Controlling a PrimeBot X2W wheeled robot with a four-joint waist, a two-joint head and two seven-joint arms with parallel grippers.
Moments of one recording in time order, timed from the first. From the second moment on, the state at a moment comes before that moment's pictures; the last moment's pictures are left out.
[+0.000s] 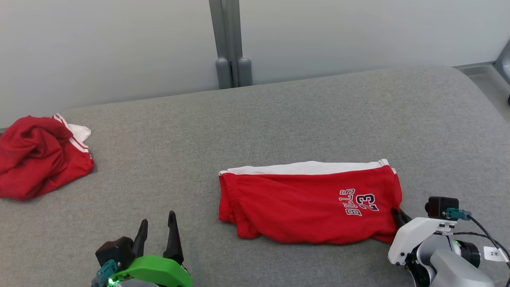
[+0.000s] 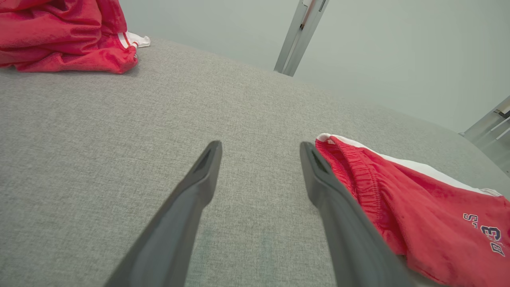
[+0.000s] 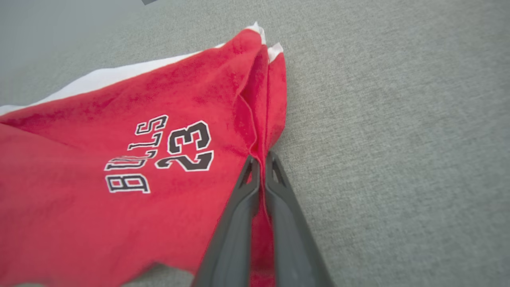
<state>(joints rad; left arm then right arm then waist) -0.07 0.18 -0.42 0.32 -0.72 0.23 -0.26 -0.47 -0.22 0.47 1.14 0.76 0.13 -0.26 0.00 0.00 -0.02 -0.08</state>
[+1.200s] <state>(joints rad) -0.09 0.17 -0.46 0.30 -0.70 0.22 -0.26 -0.49 -0.05 0.51 0.81 0.60 0.13 -0.06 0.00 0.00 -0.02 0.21</state>
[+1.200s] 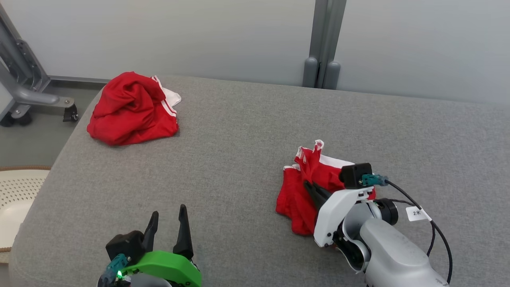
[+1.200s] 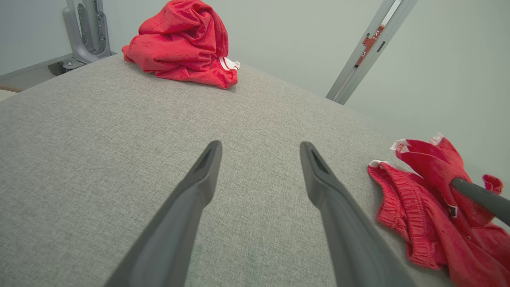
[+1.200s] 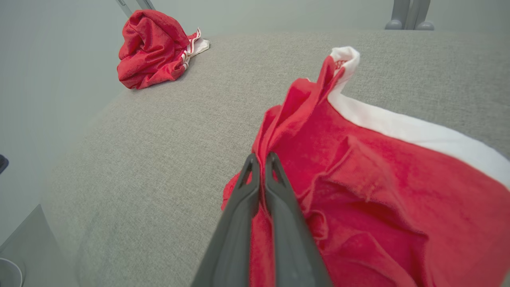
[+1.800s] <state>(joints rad) -0.09 0.16 -0.45 0.31 -0.70 0.22 -0.26 -0.47 -0.05 0.56 0.69 0.59 0.13 -0.08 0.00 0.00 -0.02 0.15</state>
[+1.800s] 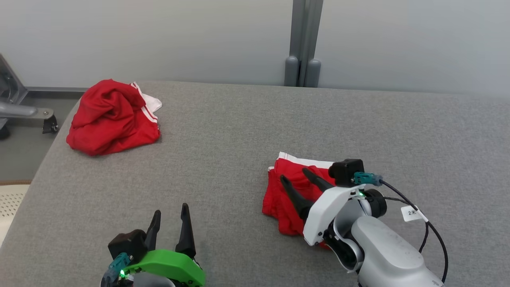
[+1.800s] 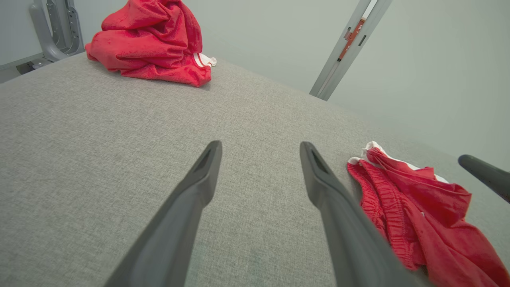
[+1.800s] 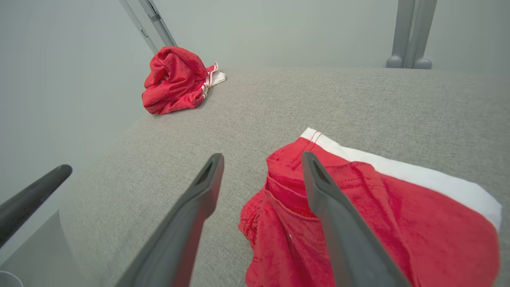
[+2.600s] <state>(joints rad) -0.10 0.15 -0.47 0.32 -0.69 0.21 -0.26 -0.41 -0.17 0.32 0.71 0.42 0.13 -0.04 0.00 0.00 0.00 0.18</state>
